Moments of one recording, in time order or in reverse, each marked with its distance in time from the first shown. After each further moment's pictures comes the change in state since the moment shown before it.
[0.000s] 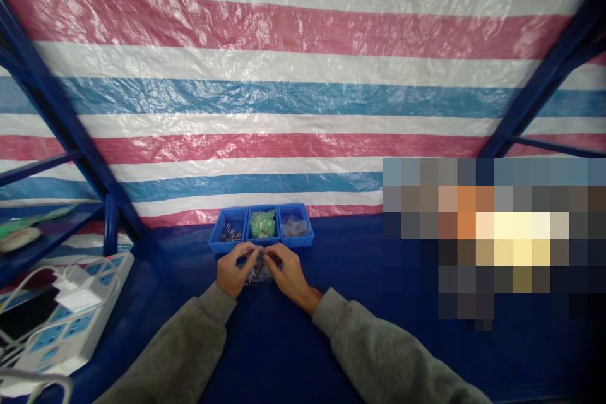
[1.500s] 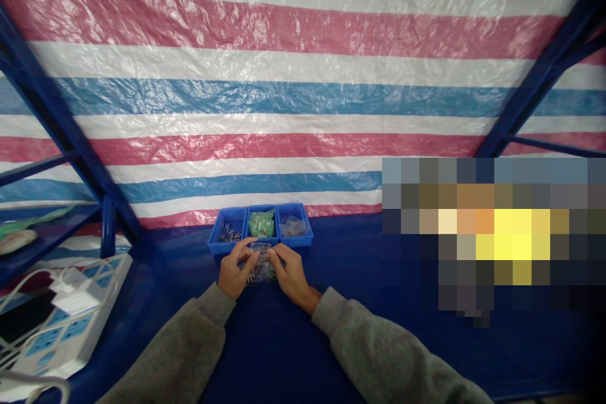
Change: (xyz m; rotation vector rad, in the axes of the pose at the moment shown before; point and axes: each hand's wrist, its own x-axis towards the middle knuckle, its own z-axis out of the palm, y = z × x) left_hand 0.002 0.008 0.000 -0.196 -0.140 -0.145; right_hand 0.001 -0.005 -0.004 0.006 0.077 0.024
